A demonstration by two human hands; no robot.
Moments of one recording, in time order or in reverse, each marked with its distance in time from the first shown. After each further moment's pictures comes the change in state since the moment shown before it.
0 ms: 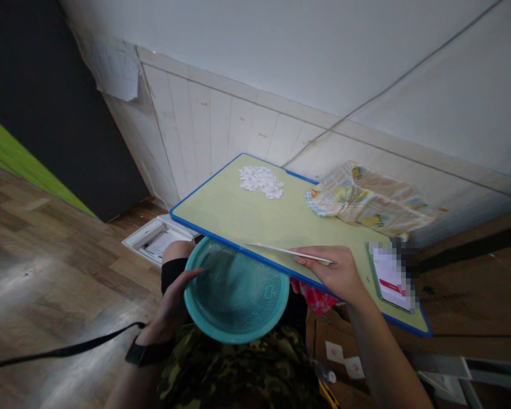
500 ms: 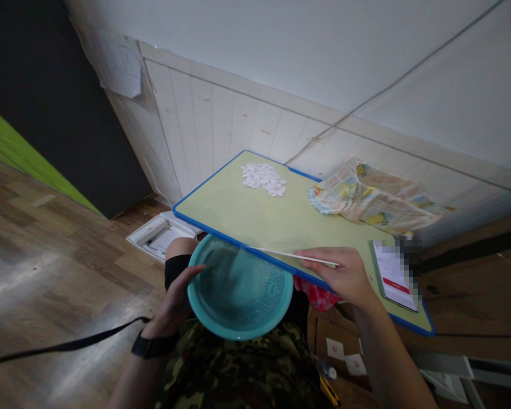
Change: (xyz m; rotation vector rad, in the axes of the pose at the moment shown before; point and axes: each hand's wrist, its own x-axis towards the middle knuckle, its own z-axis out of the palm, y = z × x) left_hand -0.002 0.000 0.002 0.023 -0.042 0.054; right_hand -0.004 -0.006 -0.005 -0.003 -0.023 -0.077
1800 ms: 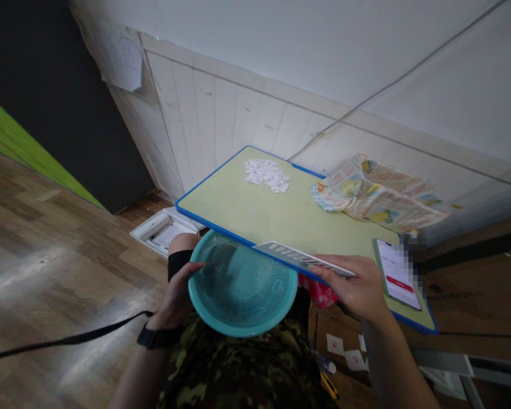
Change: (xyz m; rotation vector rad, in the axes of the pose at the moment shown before) left_hand 0.003 -0.001 -0.007 -0.053 0.010 -0.019; right_hand -0.019 -0.015 -0.002 -0.118 0.092 0.017
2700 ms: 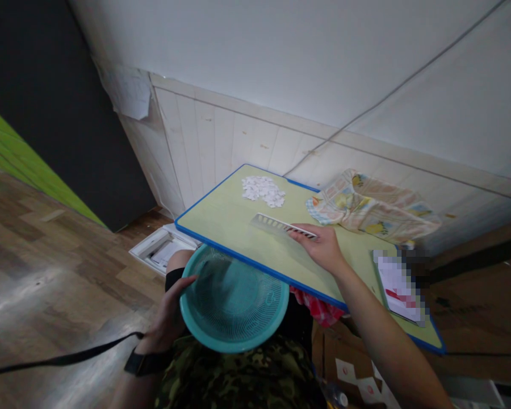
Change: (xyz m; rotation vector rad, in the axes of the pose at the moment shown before) left_hand 0.000 0.005 -0.003 -0.030 0.040 0.056; right_hand 0.078 0.062 0.028 0.074 0.031 -0.014
